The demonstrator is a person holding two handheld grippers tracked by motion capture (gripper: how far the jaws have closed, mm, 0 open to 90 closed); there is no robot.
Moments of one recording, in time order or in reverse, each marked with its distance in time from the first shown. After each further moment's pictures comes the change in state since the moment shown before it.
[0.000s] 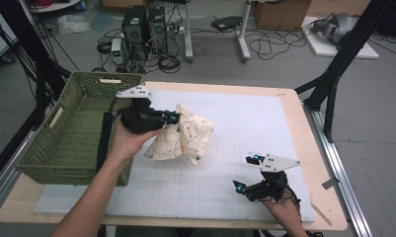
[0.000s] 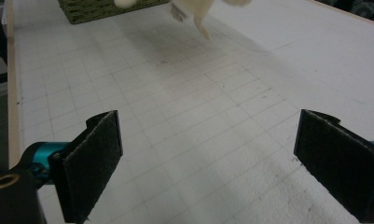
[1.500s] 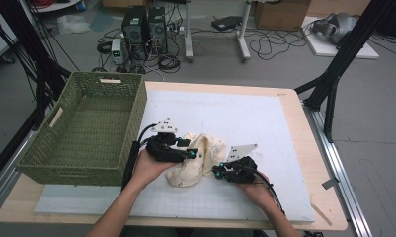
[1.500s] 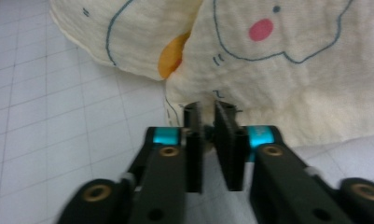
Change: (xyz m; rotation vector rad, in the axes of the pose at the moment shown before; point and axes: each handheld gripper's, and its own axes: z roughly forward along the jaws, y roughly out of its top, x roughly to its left) left arm -0.007 -0.079 0.056 0.129 -0.009 0.013; right arm -0.012 0.012 0.085 0.223 0.196 -0.065
